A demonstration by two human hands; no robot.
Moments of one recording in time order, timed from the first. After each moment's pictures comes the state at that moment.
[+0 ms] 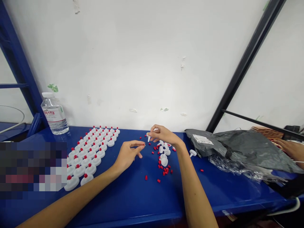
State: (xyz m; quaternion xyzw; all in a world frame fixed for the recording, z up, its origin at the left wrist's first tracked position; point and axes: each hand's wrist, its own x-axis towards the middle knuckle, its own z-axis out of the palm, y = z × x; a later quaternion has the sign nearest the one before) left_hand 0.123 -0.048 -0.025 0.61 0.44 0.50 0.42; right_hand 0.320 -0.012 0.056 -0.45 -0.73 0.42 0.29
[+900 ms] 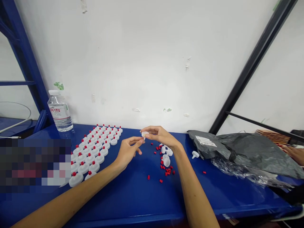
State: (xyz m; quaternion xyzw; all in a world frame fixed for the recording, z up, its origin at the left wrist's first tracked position) left_hand 0.117 -0.045 -0.019 0.53 0.41 0.57 0.48; right_hand 0.298 -0.016 0.054 -0.35 -0.77 0.43 0.31
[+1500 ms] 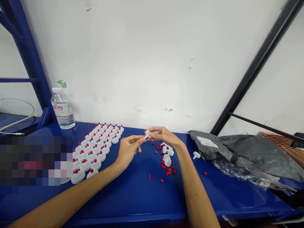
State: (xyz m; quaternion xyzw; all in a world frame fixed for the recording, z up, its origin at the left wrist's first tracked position) left_hand 0.117 -0.054 -0.011 0.51 0.36 0.62 0.47; right_hand 0.306 -0.009 0.048 -0.35 -0.71 0.53 0.30
